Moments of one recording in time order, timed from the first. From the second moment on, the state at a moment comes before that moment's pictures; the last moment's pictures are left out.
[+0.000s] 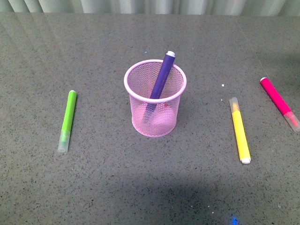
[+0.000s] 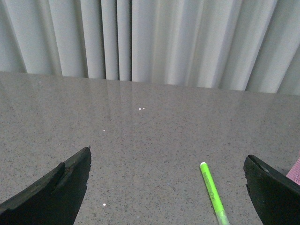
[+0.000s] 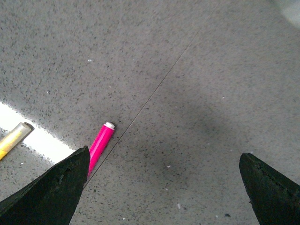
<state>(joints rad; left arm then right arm) 0.00 0.01 0.01 0.00 0.00 -0.01 -0.21 1.80 1.41 -0.53 -0.16 -0.70</state>
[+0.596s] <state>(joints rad) 0.00 0.01 0.01 0.00 0.00 -0.01 -0.08 1.90 1.26 -0.29 0.13 -0.49</state>
